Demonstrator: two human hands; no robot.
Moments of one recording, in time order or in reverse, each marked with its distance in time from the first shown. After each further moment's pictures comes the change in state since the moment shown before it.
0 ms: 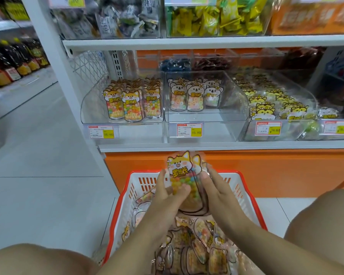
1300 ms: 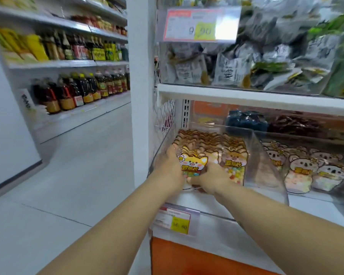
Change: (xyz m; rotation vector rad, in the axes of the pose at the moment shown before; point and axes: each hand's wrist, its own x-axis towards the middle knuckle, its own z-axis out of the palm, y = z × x) left_hand 0.222 0.176 -0.220 0.906 0.398 0.249; right_hand 0.358 -0.011 0.180 -0.556 -0.094 0.056
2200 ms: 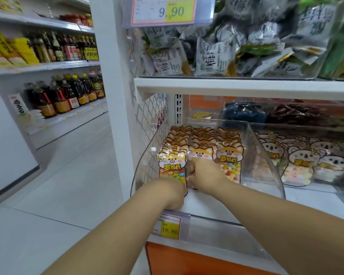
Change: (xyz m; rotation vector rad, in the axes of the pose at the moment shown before) left_hand -0.004 0.024 0.019 0.758 -0.531 -0.031; right_hand 0.023 0.009 -0.006 -0.570 -0.041 -0.167
